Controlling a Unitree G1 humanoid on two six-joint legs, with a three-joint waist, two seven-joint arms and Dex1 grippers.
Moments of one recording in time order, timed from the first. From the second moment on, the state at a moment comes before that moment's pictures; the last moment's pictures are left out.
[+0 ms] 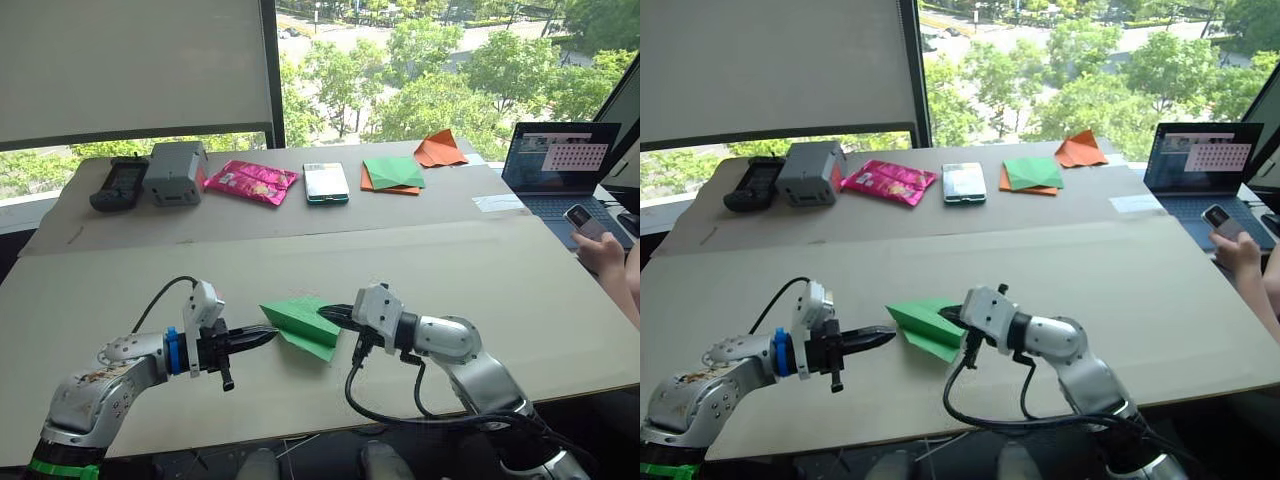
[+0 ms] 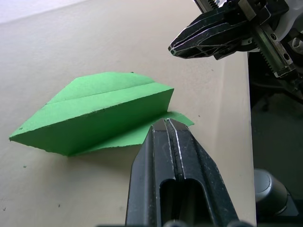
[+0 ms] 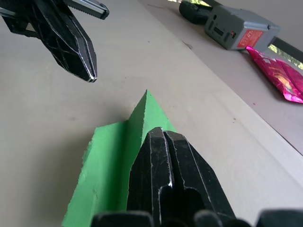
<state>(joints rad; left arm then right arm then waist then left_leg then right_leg) -0.07 0.67 0.04 -0.31 -0.65 0.63 -0.96 -0.27 -0.41 0.33 -0.31 0.05 0.27 0.71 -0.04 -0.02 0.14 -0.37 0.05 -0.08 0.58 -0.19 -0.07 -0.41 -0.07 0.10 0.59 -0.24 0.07</state>
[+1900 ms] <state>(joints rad) -0.11 0.64 -0.04 -0.21 -0.48 0.55 -0.93 -0.26 -0.37 0.48 -0.31 0.04 0.64 0.67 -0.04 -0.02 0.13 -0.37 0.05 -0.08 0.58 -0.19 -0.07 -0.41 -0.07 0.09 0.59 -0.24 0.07</state>
